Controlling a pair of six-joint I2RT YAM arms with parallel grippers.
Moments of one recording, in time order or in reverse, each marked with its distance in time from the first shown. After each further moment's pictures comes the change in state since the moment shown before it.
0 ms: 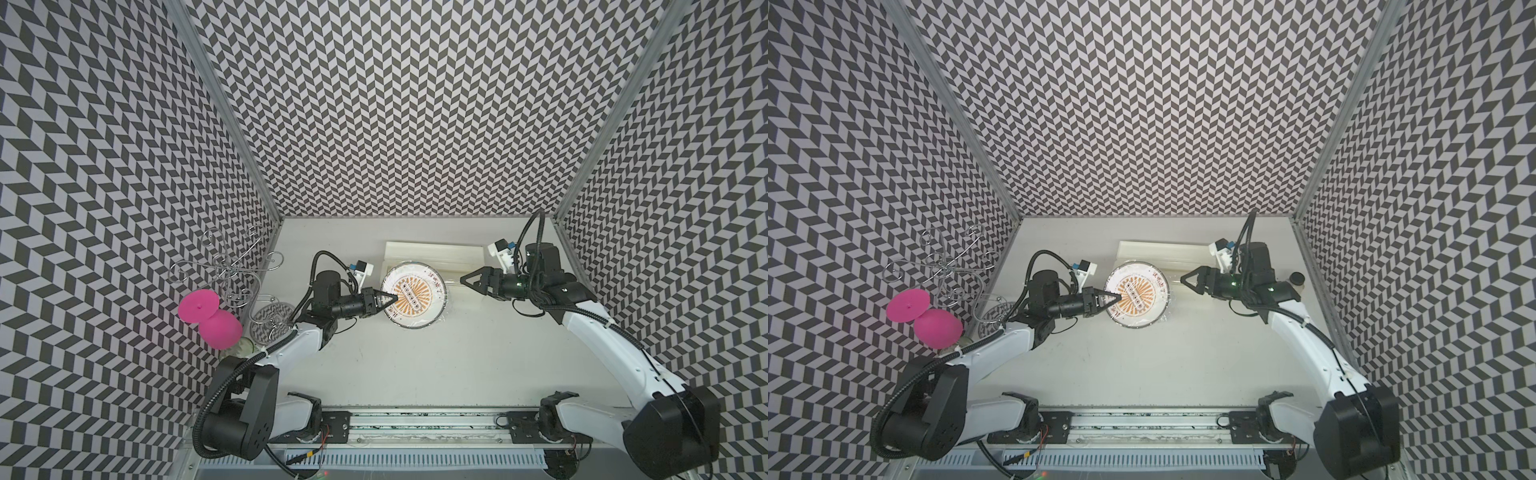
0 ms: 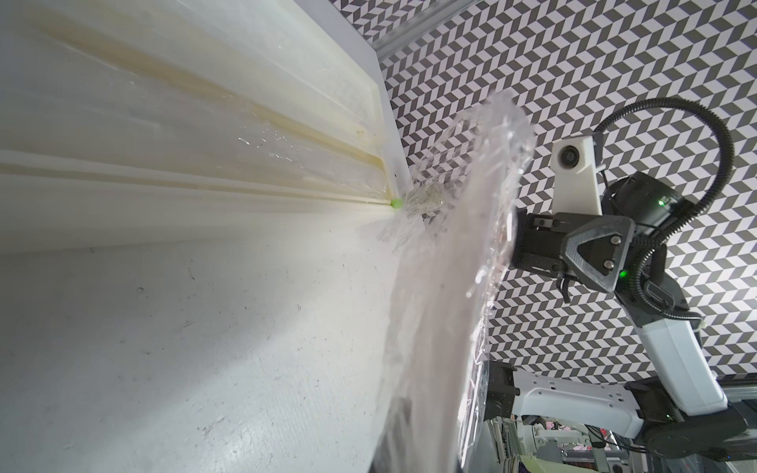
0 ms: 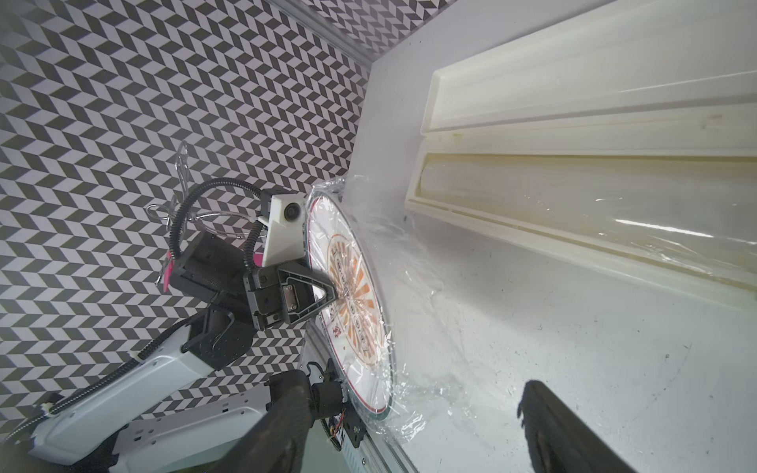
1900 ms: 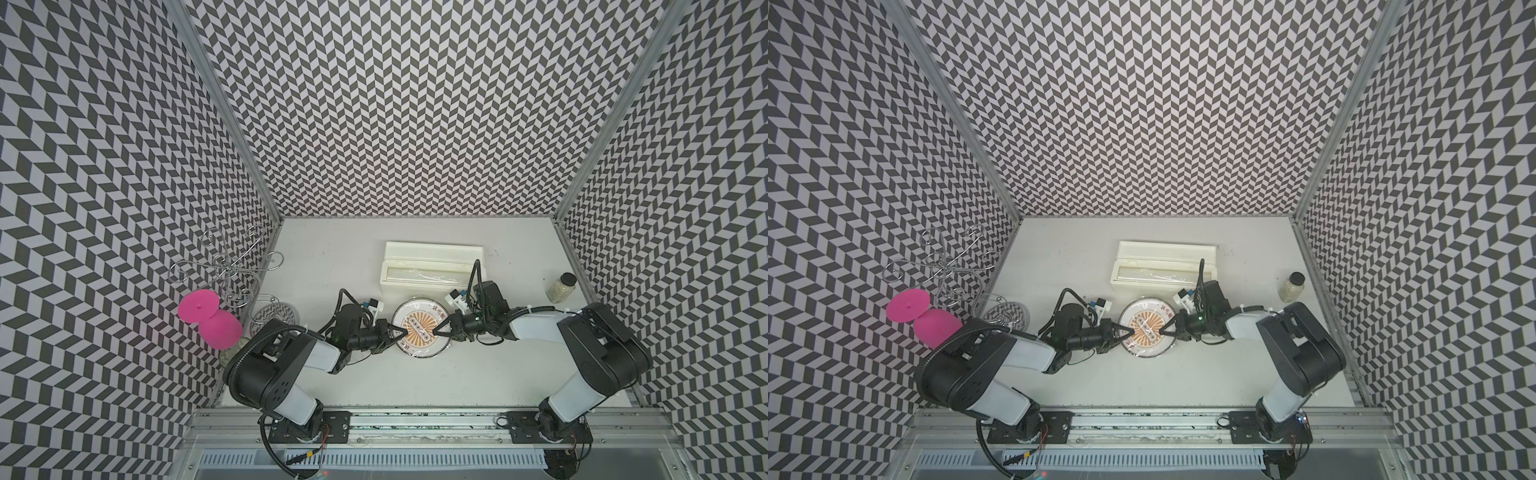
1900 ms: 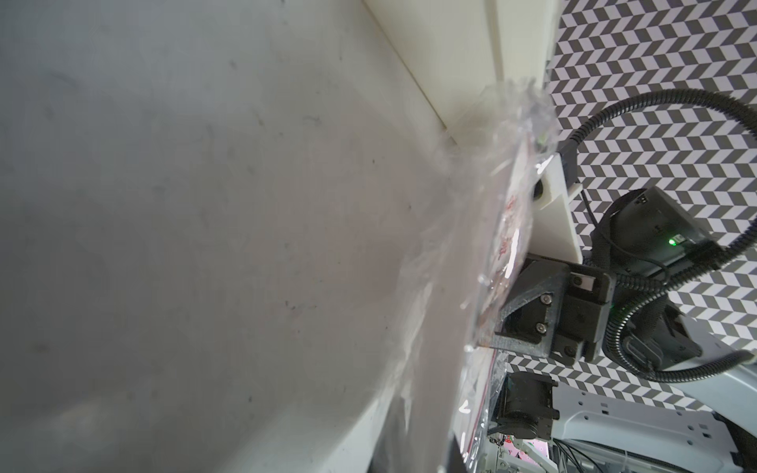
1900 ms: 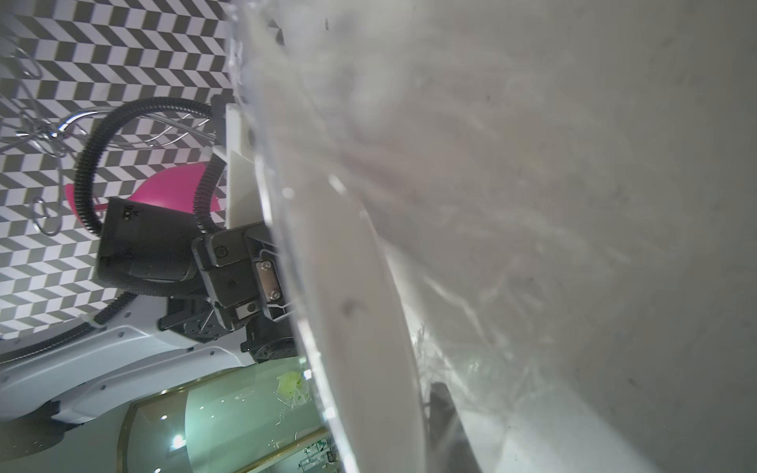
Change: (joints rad) left arm -0.229 0.292 -0.270 0.402 -0.267 -0.283; right arm 0.186 0.468 -0.312 0.537 -0.171 0.195
